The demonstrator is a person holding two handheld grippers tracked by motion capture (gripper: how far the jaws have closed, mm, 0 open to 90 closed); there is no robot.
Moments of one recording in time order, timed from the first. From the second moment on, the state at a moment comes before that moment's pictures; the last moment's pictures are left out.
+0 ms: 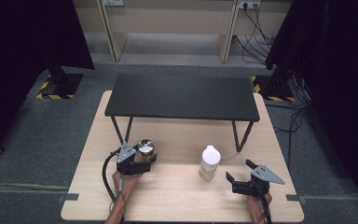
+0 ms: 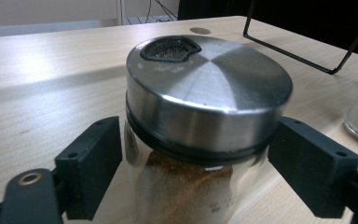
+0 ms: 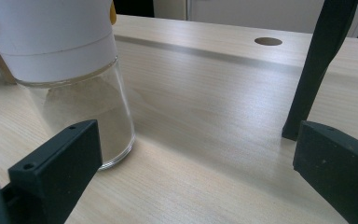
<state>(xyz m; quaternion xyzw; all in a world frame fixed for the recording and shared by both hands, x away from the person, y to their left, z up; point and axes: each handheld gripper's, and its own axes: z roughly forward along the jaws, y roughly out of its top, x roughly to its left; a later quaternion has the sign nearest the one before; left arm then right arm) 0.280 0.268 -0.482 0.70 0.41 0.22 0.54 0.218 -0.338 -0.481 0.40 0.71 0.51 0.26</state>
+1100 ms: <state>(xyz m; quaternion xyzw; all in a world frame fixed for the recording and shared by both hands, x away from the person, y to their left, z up) 0.277 0.256 -0.482 0.71 0.41 0.25 0.52 0.218 -0.338 -0.481 0.40 0.71 0.51 0.26</state>
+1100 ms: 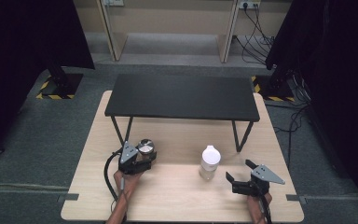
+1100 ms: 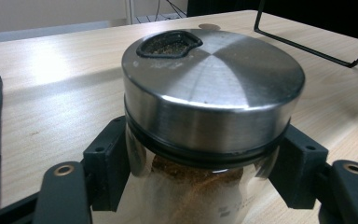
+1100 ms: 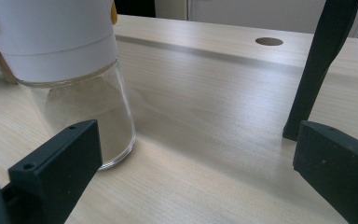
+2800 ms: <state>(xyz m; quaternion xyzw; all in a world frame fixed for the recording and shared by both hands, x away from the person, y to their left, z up) 0.285 0.304 -0.309 0.75 0.32 0.17 0.55 0.218 -0.337 -0.480 0.40 0.71 0.51 0.26</state>
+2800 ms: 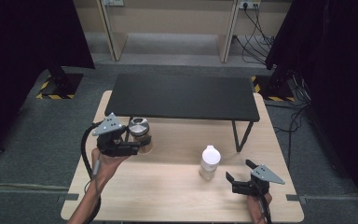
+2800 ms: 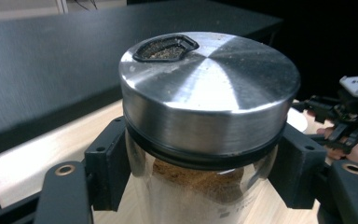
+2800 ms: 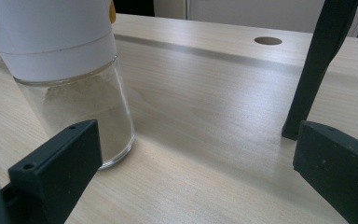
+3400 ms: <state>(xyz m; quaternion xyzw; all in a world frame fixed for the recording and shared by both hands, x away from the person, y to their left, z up) 0.305 0.292 -0.253 0.74 0.36 0.20 0.53 0.218 -0.337 -0.480 0.40 0.71 0.51 0.26</state>
